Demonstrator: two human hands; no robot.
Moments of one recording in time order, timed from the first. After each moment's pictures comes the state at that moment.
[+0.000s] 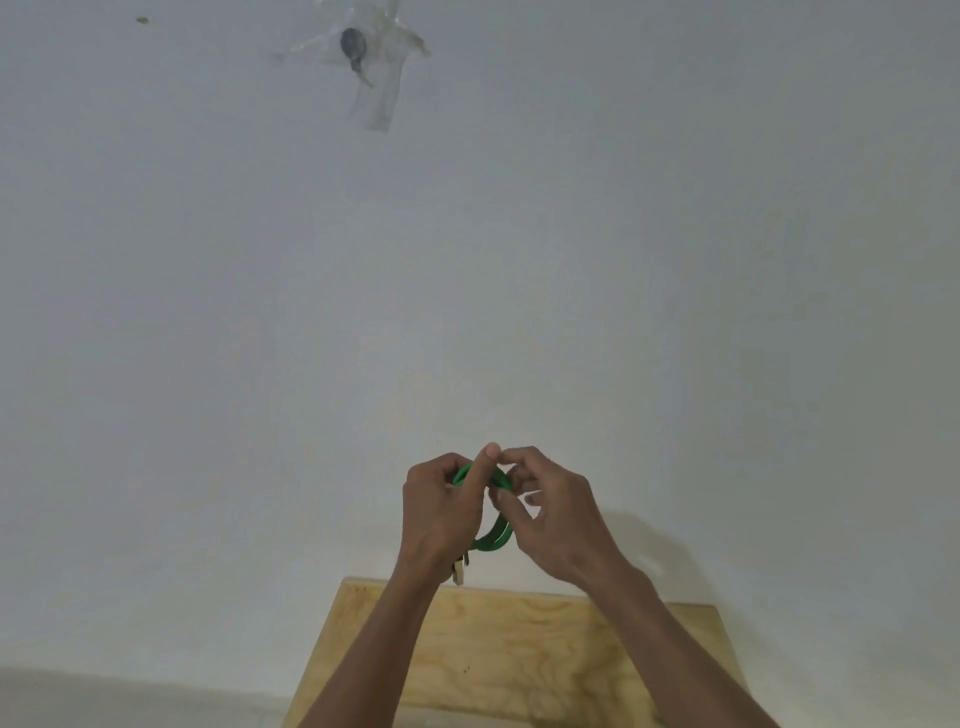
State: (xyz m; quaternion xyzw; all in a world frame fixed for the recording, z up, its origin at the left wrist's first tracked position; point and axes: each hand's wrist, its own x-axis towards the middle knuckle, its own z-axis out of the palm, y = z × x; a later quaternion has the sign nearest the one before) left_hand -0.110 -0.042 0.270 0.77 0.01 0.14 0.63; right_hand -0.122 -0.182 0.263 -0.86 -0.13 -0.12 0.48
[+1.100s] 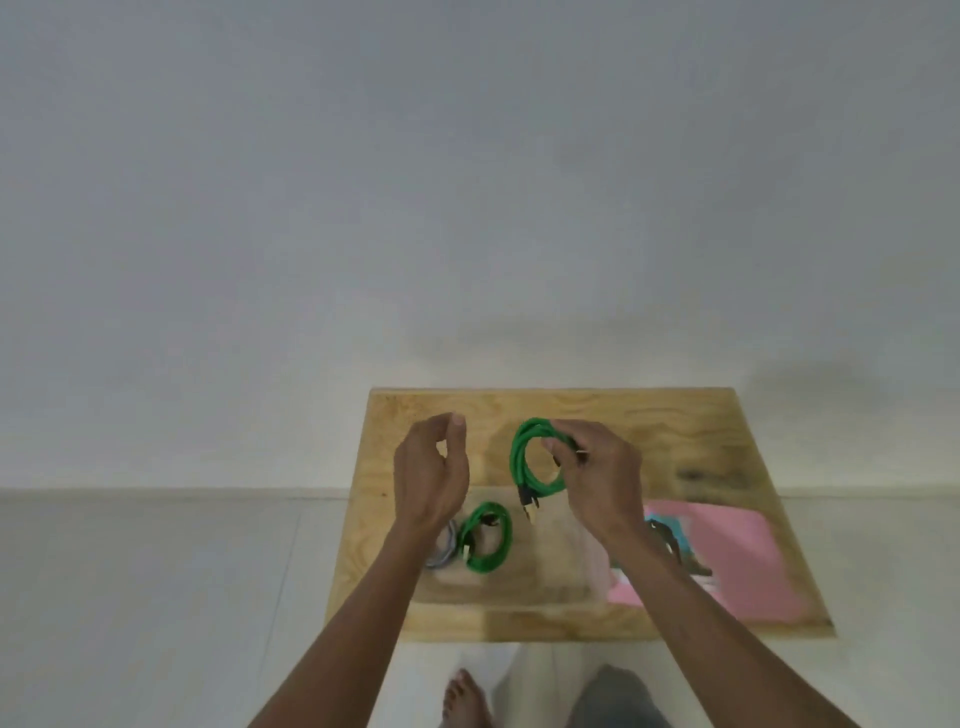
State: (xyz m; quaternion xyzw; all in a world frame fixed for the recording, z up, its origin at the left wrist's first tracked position) left_hand -0.166 0.077 0.086 0.88 0.05 0.06 0.46; right_hand -0.199 -0.107 0.103 -0.87 0.08 -0.14 0.46
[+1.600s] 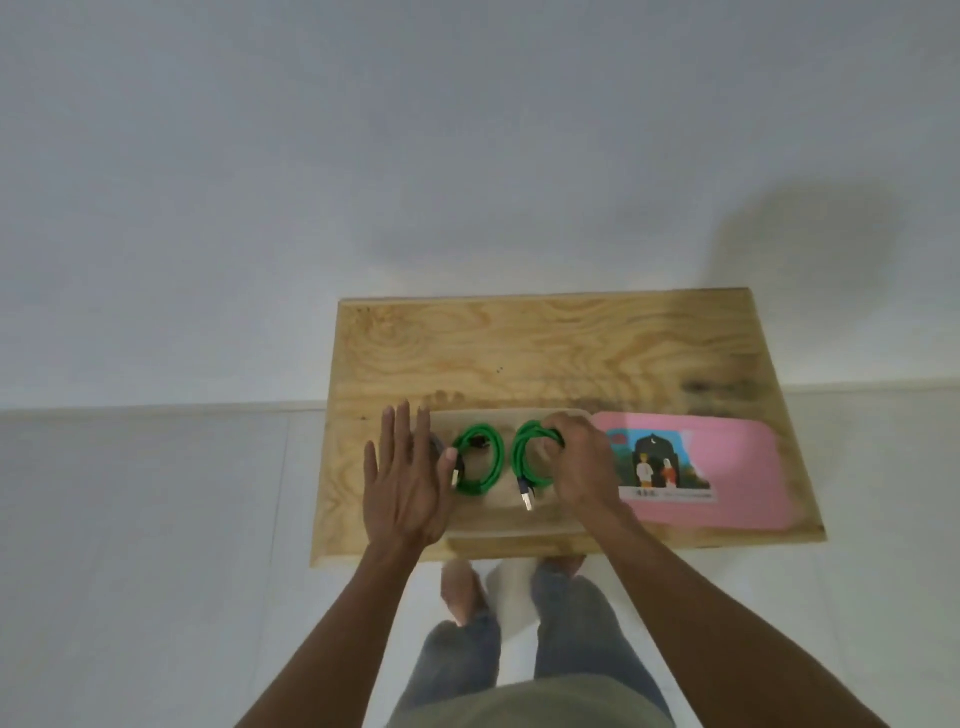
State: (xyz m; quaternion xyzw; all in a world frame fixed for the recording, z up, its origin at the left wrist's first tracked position) left_hand -0.225 0.109 -0.032 0.98 -0.03 -0.11 0.17; right_hand -0.222 -0.105 -0.009 -0.93 0.17 0.10 0.31
